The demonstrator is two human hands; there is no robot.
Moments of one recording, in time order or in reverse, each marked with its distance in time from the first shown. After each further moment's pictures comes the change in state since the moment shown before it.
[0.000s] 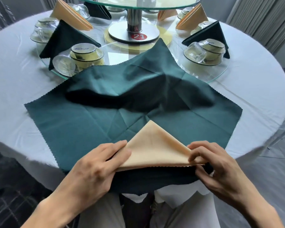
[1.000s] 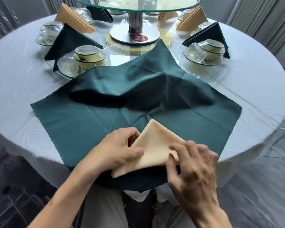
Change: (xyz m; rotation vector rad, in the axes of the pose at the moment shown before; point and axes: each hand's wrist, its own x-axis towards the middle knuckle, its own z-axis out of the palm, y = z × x) left_hand 0.071 0.015 -0.012 -0.560 -0.363 -0.562; right_hand 0.009 -0.060 0.058 -0.281 0.445 0.138
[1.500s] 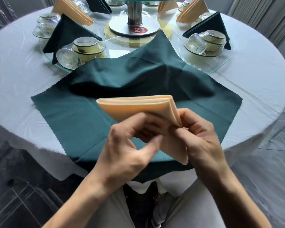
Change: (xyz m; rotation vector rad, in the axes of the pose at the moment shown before) left_hand -0.044 0.037 0.024 -0.303 0.393 0.586; right_hand 0.051 -0.019 -0.040 1.225 -0.325 0.293
